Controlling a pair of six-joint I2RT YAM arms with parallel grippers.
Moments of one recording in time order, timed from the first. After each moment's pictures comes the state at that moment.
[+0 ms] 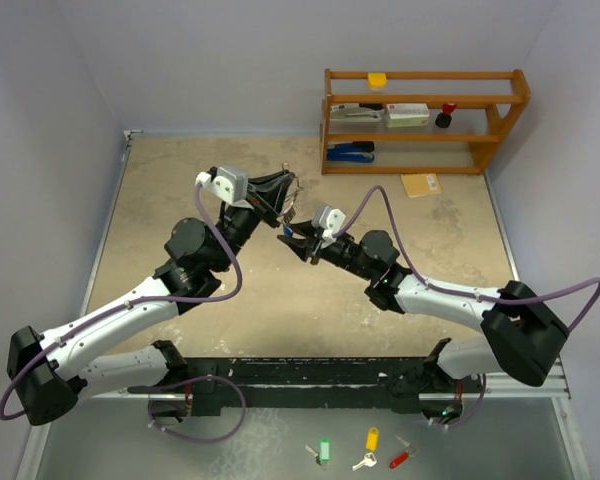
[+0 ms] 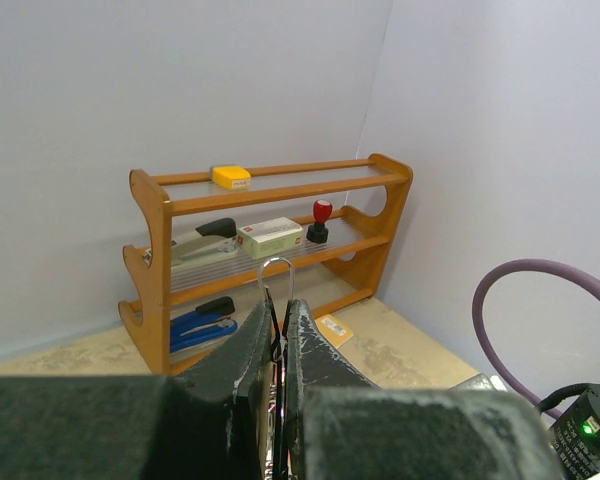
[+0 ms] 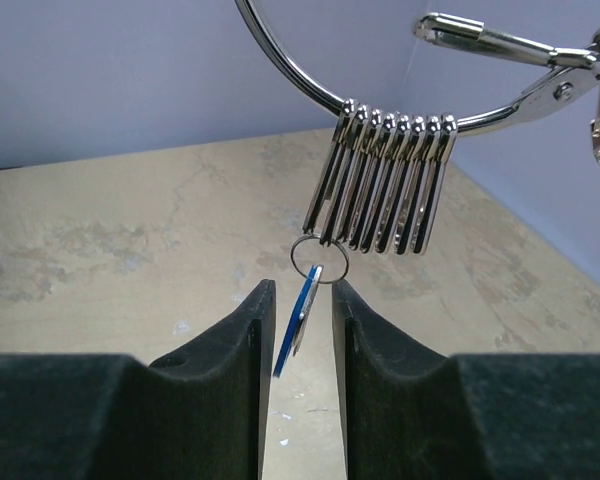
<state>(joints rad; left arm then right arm) -0.87 1.04 0.87 0.57 -0.24 -0.09 0.84 1.34 0.62 0.88 -0.26 -0.11</state>
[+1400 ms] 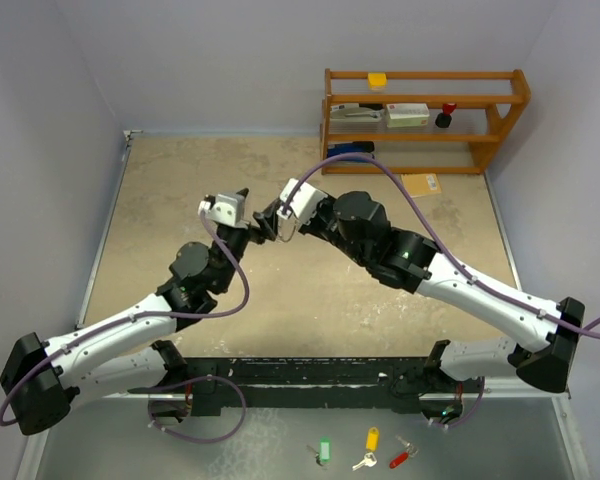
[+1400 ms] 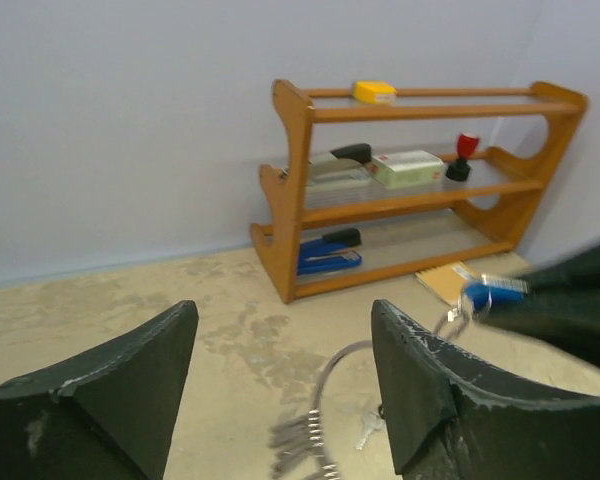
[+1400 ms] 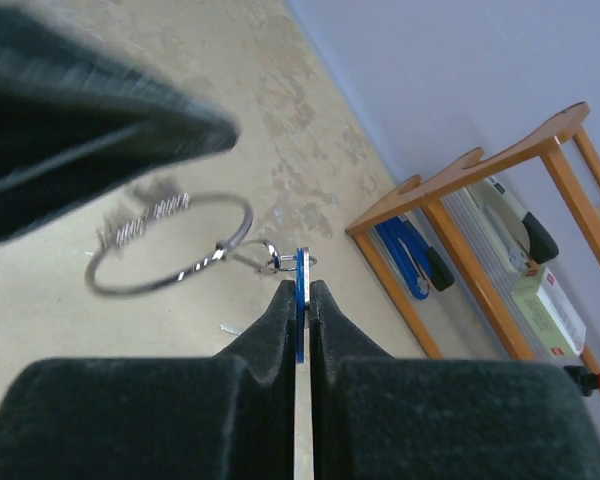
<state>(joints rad) -0.87 0.97 0.67 0.59 -0.52 0.04 1.00 1.26 1.26 -0.29 0.36 -0.52</state>
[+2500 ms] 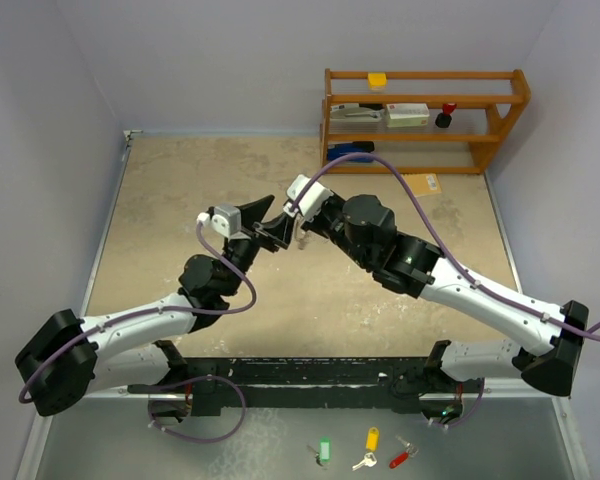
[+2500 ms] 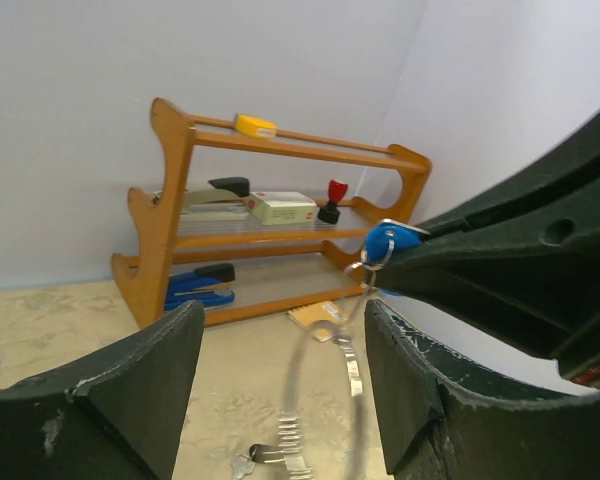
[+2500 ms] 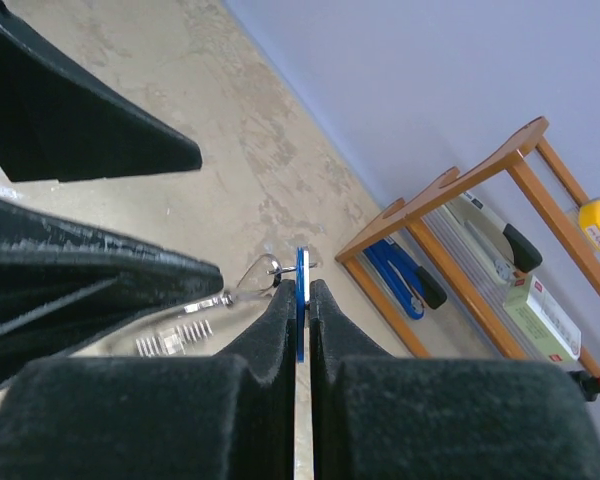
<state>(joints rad) -0.87 1.11 0.48 1.08 -0.34 -0.18 1.01 1.22 1.20 -0.16 0.39 -0.51</state>
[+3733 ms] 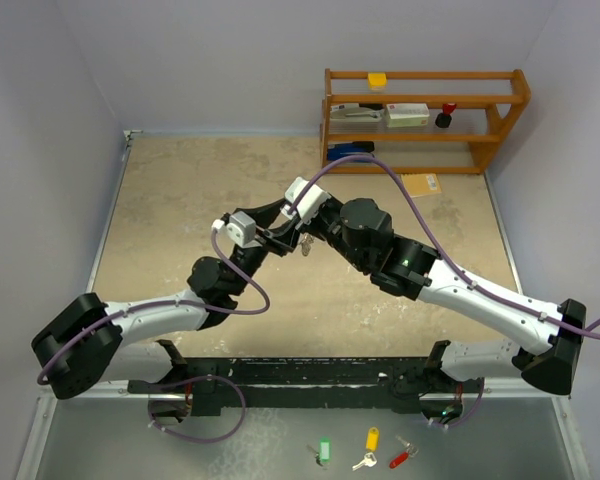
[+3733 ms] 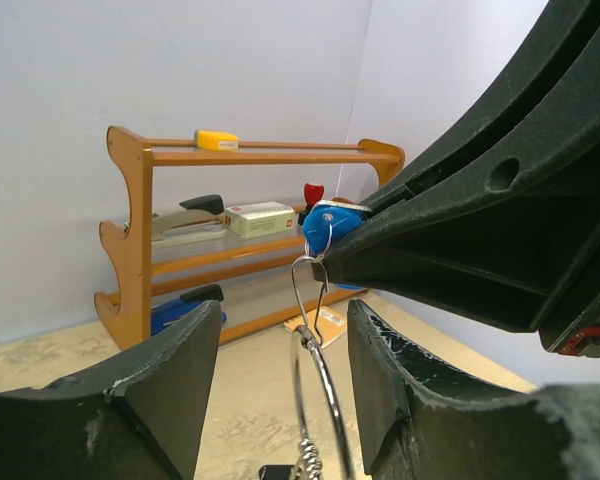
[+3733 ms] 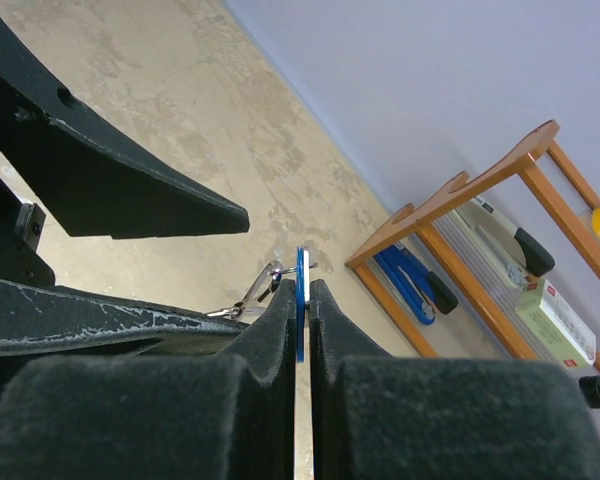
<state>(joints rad) -0.88 1.24 0.47 1.28 -0.19 -0.07 1.03 1.22 1.18 -0.12 0.40 -0.49</state>
